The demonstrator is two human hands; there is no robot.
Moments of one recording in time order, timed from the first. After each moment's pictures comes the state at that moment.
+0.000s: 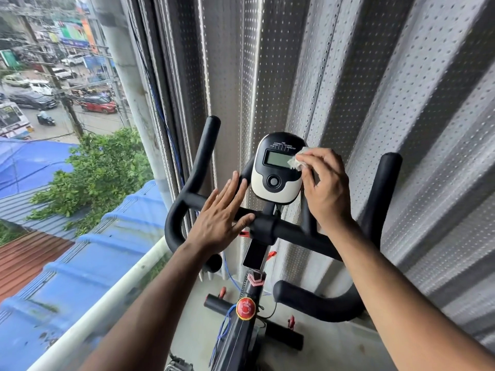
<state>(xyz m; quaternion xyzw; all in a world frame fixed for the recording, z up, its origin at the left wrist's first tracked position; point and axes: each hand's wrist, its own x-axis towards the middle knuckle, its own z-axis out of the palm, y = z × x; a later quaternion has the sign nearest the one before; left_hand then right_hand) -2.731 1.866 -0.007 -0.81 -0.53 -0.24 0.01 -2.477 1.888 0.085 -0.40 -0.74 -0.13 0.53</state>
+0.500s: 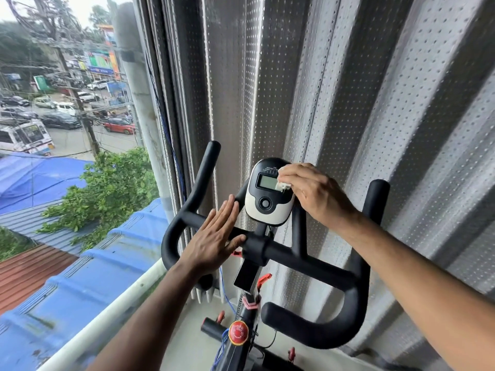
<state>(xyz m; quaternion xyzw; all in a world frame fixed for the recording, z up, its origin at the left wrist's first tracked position) -2.728 1.863 -0.008 -0.81 -0.54 -0.24 0.01 -2.450 1.916 0.127 -0.25 -0.89 -0.17 0.35</state>
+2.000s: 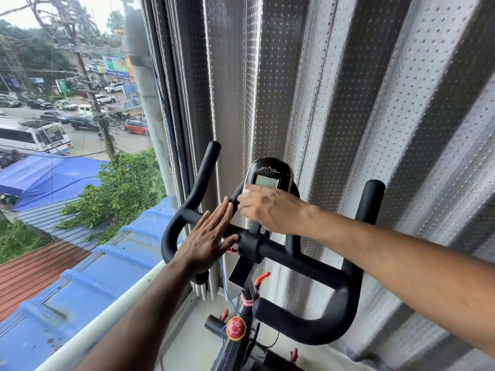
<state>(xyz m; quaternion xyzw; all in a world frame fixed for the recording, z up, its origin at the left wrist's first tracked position) -2.729 1.850 -0.001 -0.80 -0.56 -0.20 0.00 -2.505 1.906 0.121 -0.13 -0.96 -0.24 0.05</state>
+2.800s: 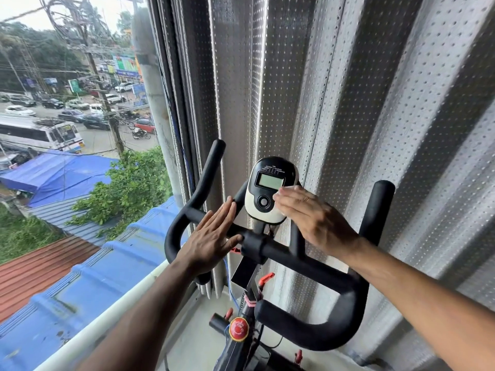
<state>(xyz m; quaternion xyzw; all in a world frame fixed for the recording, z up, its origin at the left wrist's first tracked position) -2.729 1.851 -0.002 -0.79 -0.58 -0.20 0.01 -2.431 1.896 0.083 -0.18 -0.91 -0.22 0.29</state>
